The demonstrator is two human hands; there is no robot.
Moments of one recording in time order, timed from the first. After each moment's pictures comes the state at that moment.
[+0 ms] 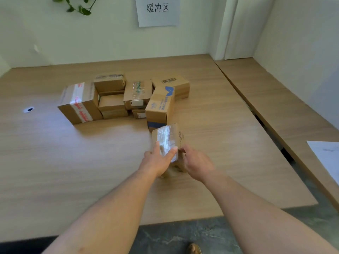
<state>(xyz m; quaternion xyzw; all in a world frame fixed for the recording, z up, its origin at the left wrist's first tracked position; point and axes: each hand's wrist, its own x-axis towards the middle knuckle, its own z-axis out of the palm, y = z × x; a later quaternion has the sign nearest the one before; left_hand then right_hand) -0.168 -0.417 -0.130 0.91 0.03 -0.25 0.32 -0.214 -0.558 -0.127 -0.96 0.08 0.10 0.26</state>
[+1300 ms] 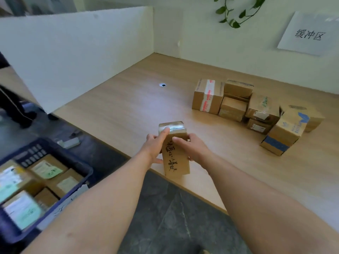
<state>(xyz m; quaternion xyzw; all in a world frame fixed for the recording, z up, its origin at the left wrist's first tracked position) -0.266 -0.051 -0.090 0.71 0.25 -0.07 0.65 -0.221 -0.193 -0.080 -0.85 -0.09 0.22 0.46</state>
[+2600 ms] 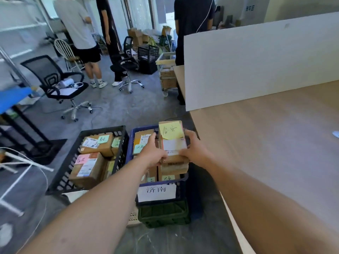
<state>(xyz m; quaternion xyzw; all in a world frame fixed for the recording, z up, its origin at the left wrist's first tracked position) -0.370 0.178 -0.072 0.59 0.61 0.18 0.50 -0.212 0.137 -0.085 -0.69 -0.52 0.40 0.31</state>
